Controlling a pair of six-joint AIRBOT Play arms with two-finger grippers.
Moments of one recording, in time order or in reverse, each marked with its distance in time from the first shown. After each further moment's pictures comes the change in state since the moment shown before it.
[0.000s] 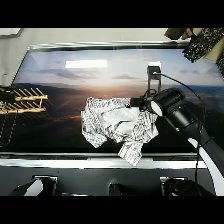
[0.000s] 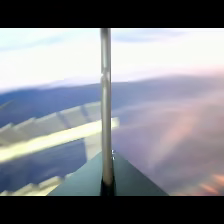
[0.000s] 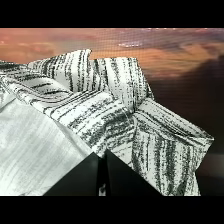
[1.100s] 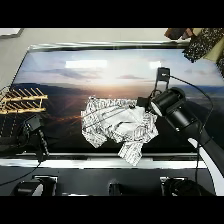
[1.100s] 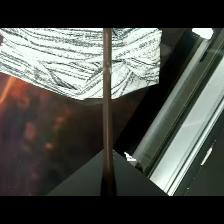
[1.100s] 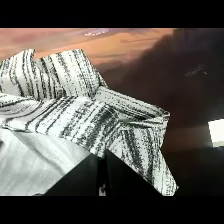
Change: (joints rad) left arm -0.434 0.468 -0.385 0.035 -0.486 0.060; right arm 0.000 0.000 0.000 -0.139 0.121 0.221
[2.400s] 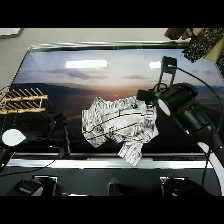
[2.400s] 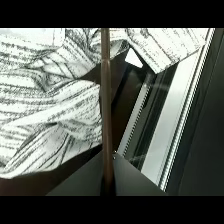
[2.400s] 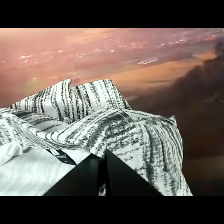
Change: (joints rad) left arm -0.224 -0.235 -0.083 -0.266 0.225 0.105; right arm 0.000 0.060 0.055 0.031 -0.042 -0.034
